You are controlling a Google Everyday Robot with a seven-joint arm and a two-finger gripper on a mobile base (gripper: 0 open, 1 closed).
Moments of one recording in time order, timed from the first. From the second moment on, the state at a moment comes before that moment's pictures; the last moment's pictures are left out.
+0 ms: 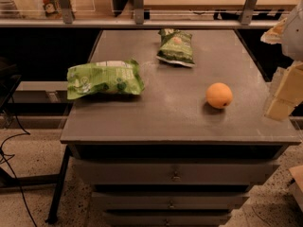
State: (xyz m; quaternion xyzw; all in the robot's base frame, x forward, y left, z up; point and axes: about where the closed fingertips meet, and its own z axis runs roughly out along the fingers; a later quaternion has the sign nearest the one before) arm 0.438 -0.215 0.984 -0.60 0.78 -0.04 0.17
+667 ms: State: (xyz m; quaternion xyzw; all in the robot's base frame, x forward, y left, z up) arm 0.464 -0.205 0.971 -0.60 0.78 -0.03 0.17
